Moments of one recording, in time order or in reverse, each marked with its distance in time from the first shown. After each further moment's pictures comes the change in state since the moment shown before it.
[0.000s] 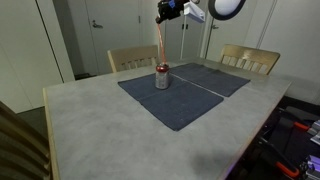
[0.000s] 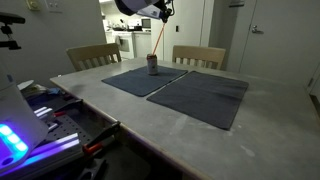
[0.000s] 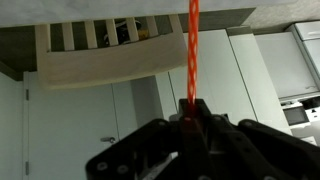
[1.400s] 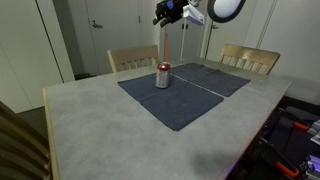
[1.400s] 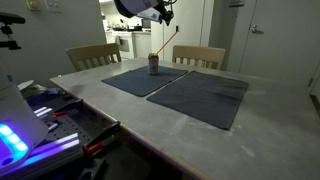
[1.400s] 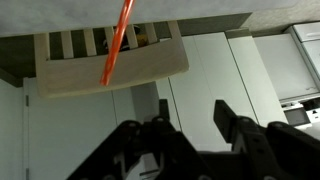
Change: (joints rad) arm -0.003 0.021 0.006 0.001 0.007 0.000 0.000
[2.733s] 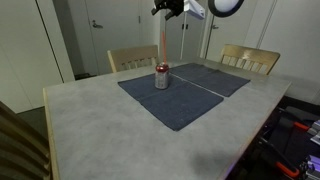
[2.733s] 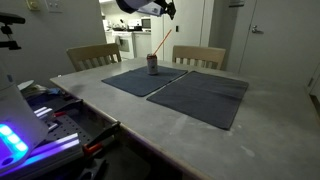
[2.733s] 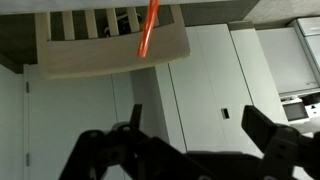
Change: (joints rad) arm -0.001 -0.037 -0.005 0.010 -0.003 0.001 -0.007
